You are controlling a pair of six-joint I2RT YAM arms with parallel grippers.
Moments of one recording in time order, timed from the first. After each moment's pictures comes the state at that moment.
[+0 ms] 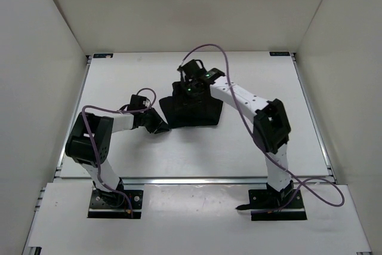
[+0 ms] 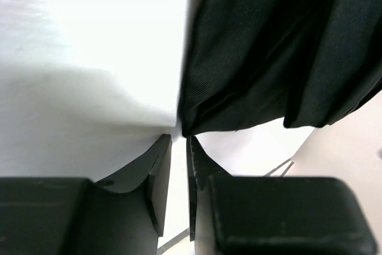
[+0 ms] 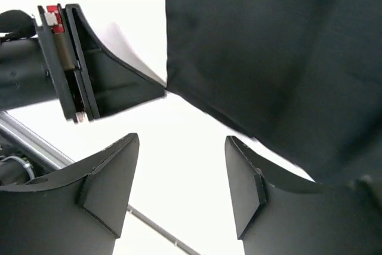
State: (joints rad) left arm -0.25 1.71 0.76 -0.04 0.46 -0.92; right arm 0.71 2.08 1.86 -0.77 -0.20 0.40
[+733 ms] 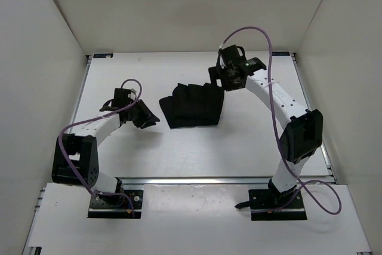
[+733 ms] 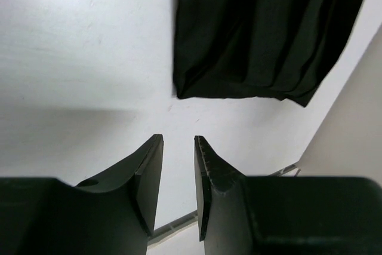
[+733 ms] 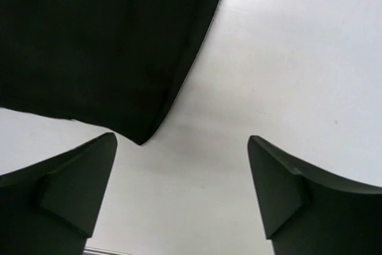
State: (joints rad) left arm -0.13 1.45 0.80 -0.29 0.43 -0.78; right arm 0.47 1.78 1.74 -0.90 0.14 0.18
